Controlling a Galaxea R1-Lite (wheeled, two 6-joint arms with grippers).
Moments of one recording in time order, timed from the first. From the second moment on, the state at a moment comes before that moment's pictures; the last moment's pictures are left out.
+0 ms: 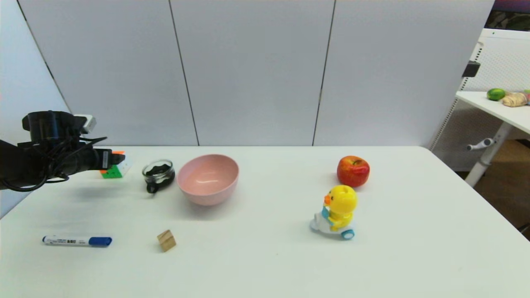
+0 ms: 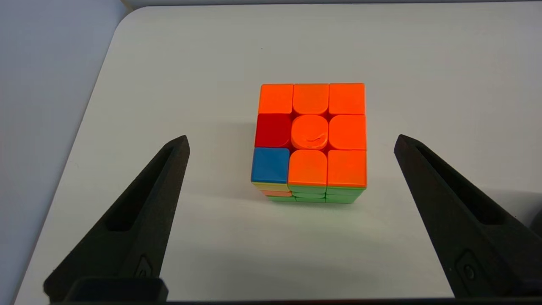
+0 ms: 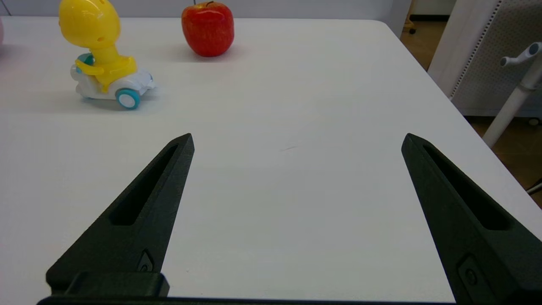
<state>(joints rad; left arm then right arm) 0.24 2.00 -1.13 -0.38 -0.03 0.20 0.00 0.00 0.00 0.00 0.00 -0.01</state>
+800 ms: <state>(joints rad) 0.23 2.09 -1.20 -0.37 -0.01 0.20 0.00 0.00 0.00 0.00 0.00 -0.01</state>
